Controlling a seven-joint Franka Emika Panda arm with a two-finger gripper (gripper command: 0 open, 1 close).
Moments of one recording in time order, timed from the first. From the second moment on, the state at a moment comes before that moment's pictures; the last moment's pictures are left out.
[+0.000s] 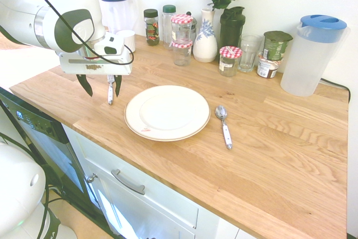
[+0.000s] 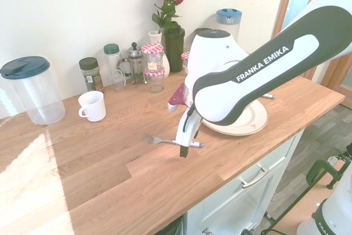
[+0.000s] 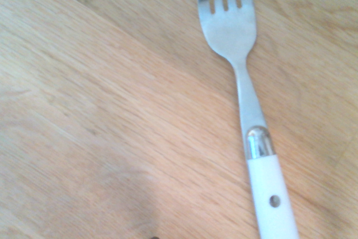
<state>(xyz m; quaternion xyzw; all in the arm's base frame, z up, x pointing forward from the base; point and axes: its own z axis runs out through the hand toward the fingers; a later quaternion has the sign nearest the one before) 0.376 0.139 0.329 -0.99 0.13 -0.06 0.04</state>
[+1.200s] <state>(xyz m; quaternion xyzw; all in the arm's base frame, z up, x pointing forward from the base) 0.382 0.129 0.323 -0.99 0.15 -0.05 0.04</state>
